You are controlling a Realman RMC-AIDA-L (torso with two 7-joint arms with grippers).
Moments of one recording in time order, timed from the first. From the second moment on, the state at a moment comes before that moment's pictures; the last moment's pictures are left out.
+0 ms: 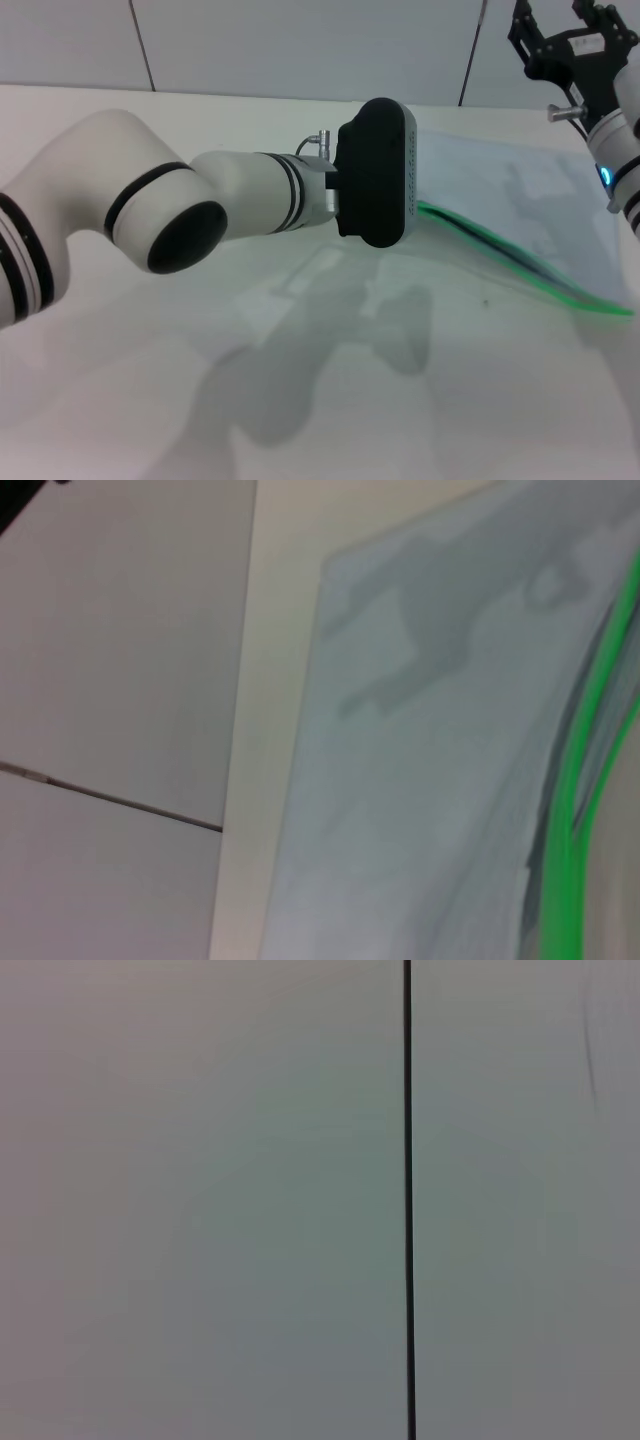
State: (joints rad) left arm -0.76 -2.04 2.09 0.93 -0.47 -0.39 0.88; right arm 0.66 2.03 -2.29 -0.51 1.10 -0.82 -0.19
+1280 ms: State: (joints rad) left arm -0.51 -2.02 2.07 1.17 -0.45 -0.20 0.90; right arm 0.54 1.76 -2.23 -0.99 0.26 -0.50 0.51
